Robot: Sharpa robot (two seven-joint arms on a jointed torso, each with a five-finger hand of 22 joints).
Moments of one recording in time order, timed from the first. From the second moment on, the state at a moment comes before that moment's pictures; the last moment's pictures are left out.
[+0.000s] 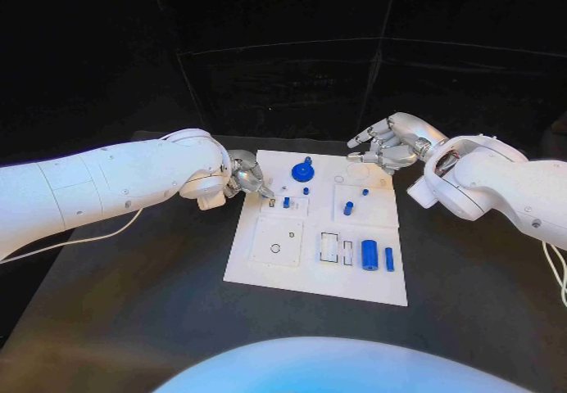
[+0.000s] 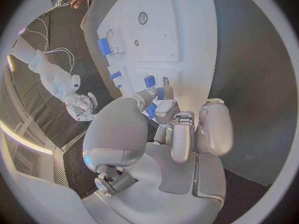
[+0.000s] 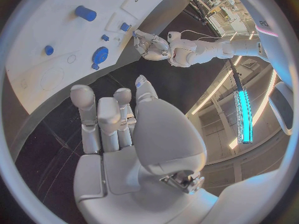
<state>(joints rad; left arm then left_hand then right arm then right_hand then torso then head) 1.32 -0.71 -0.16 1.32 -0.90 0.09 -0.44 1.15 -0.04 0.55 0.09 0.05 0.88 0.05 0.70 0.44 1.31 -0.03 1.21 1.00 1.47 -0.09 1.57 1.31 0.06 1.46 0.02 1.33 1.27 1.27 -0.81 -0.05 1.49 -0.93 -0.30 0.02 1.42 0.03 -0.19 0.16 0.31 0.90 0.15 0.12 0.07 1.24 0.06 0.86 0.96 1.45 -0.01 1.12 0.99 0.13 1.17 0.09 1.13 0.88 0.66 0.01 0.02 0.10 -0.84</state>
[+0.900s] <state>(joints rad) 1.39 -0.50 -0.19 1.01 -0.81 0.59 -0.55 1.12 -0.03 0.59 0.05 0.04 0.86 0.05 0.71 0.45 1.30 -0.02 1.18 0.97 1.46 -0.09 1.57 1.31 0.06 1.45 0.03 1.31 1.25 1.27 -0.79 -0.05 1.48 -0.93 -0.29 0.02 1.42 0.03 -0.19 0.16 0.32 0.90 0.15 0.12 0.07 1.24 0.06 0.87 0.96 1.45 -0.01 1.12 0.99 0.13 1.17 0.09 1.13 0.88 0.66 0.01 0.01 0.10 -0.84</state>
